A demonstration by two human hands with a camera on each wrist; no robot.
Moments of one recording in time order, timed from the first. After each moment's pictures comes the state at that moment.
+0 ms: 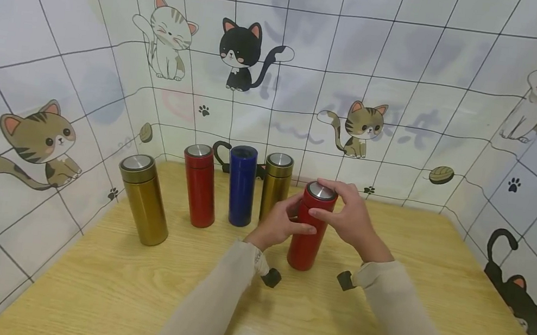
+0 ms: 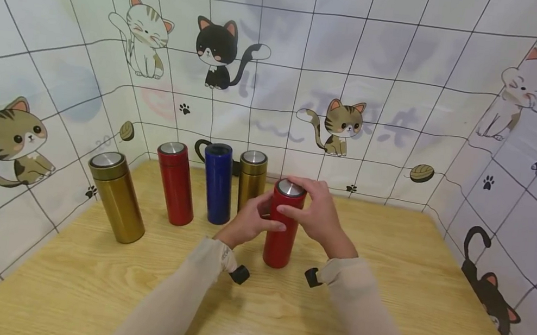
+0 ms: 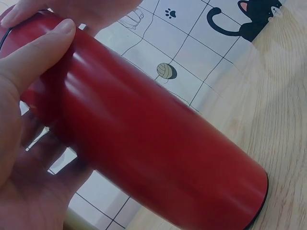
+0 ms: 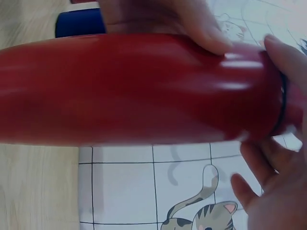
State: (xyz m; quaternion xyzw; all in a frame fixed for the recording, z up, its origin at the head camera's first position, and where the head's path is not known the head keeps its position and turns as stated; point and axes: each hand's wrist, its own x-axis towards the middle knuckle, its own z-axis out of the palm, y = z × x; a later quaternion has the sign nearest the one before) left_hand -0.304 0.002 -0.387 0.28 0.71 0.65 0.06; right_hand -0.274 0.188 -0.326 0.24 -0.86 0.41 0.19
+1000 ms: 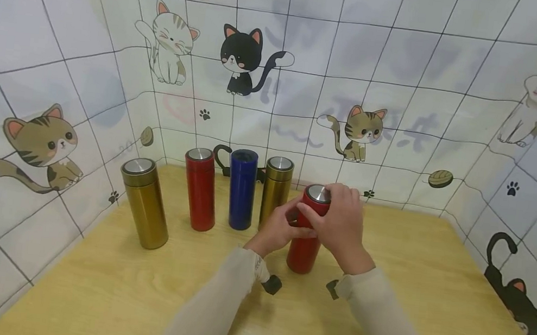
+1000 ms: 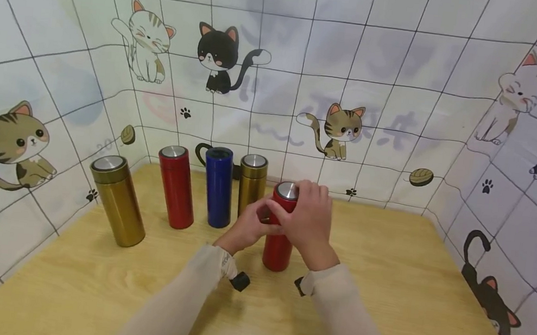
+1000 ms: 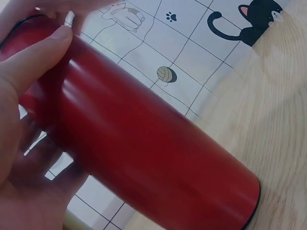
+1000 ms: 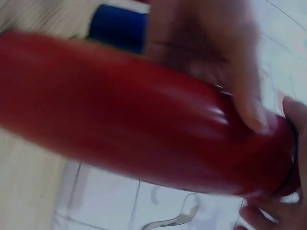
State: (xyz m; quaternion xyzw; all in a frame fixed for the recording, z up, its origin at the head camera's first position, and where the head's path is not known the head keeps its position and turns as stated) left_hand -0.299 0.002 -0.389 0.26 0.72 0.64 0.04; right_hand -0.265 0.156 -0.332 0.16 -0.88 0.27 0.34
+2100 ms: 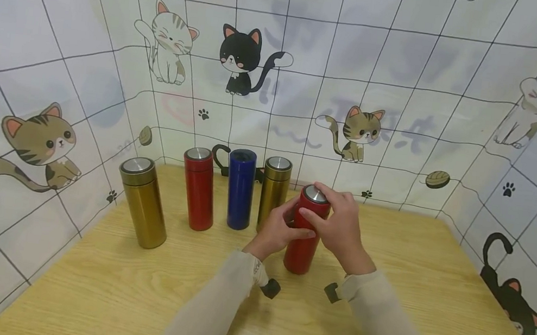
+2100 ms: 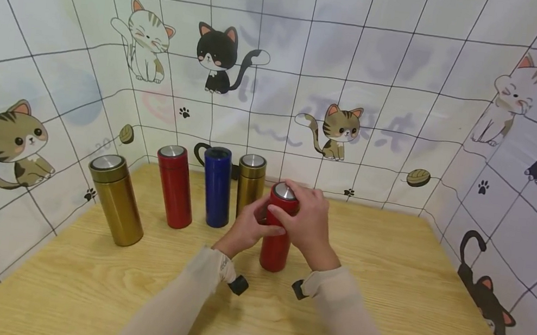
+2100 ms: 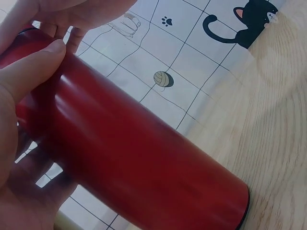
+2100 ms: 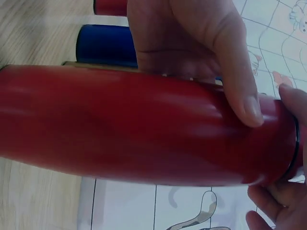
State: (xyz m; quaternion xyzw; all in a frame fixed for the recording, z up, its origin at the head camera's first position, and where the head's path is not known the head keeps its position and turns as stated) left_hand -0.293 0.005 -0.393 0.29 0.69 0.67 -0.01; right_hand -0.261 0.162 -0.337 0.20 -0.86 0.33 0.33
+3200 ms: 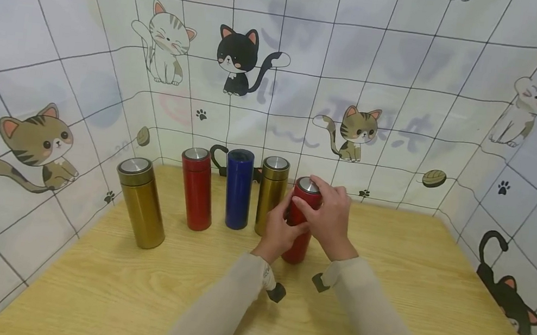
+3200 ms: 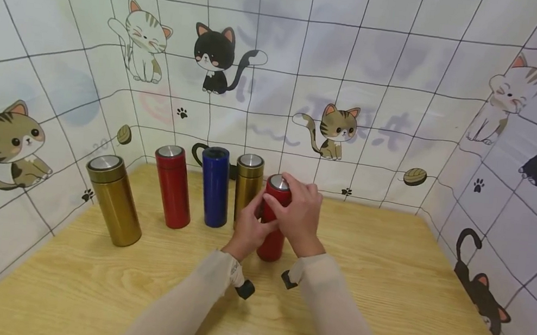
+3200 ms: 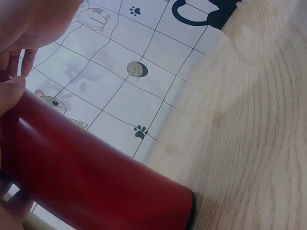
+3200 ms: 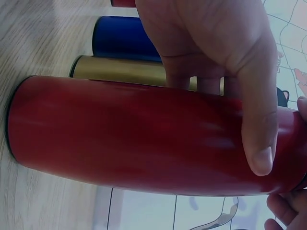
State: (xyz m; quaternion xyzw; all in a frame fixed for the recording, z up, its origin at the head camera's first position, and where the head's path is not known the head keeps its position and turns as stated) left_hand -0.291 0.025 -0.403 0.18 0.76 0.61 -0.14; right_hand -0.284 0.148 -0.345 0.18 -0.85 0.31 0.39
